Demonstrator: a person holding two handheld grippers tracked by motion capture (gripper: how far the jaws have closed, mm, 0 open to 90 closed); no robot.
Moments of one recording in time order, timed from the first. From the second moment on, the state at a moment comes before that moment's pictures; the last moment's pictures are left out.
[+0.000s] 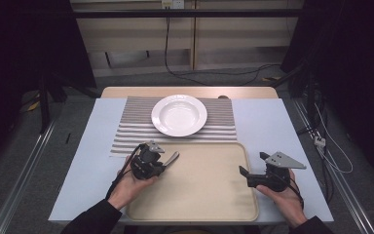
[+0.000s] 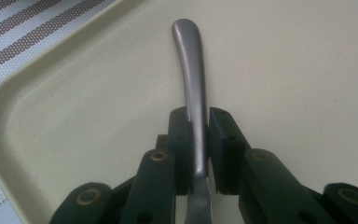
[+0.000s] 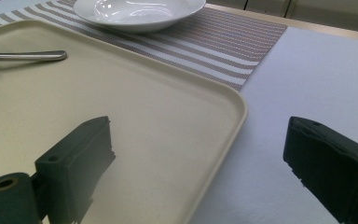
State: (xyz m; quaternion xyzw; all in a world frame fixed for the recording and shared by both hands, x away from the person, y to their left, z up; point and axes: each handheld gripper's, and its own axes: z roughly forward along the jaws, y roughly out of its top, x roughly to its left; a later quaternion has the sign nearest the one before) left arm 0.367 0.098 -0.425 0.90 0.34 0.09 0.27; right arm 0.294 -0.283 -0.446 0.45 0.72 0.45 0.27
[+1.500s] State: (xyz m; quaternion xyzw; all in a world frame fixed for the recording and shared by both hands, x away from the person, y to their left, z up) left arm 0.362 0.101 -0.431 0.89 0.34 0.07 0.29; right arm 0.294 -0.282 -0.447 0.45 0.73 0.45 0.26
